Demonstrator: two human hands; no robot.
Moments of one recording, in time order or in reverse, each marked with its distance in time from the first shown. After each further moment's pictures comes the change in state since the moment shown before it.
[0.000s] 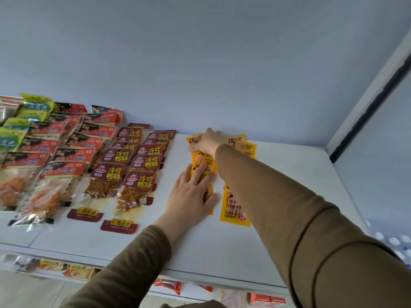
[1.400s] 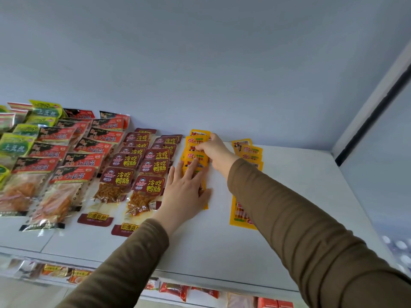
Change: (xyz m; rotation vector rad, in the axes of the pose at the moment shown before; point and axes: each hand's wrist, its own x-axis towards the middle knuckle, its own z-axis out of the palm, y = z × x) left_hand 0.008 -0.028 -0.021 0.152 0.027 -0.066; right_hand -0.011 -0.009 0.022 1.116 -0.100 0.058
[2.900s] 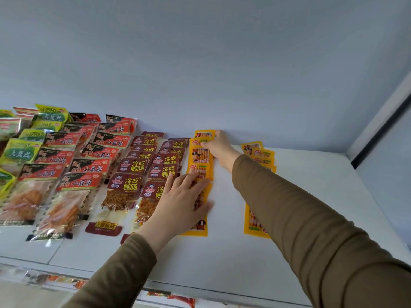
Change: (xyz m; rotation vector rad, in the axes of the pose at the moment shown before) left_hand -0.016 -0.038 -0.012 -0.041 -0.075 0.093; right_hand 0.027 -0.006 0.013 -0.265 0.074 -0.110
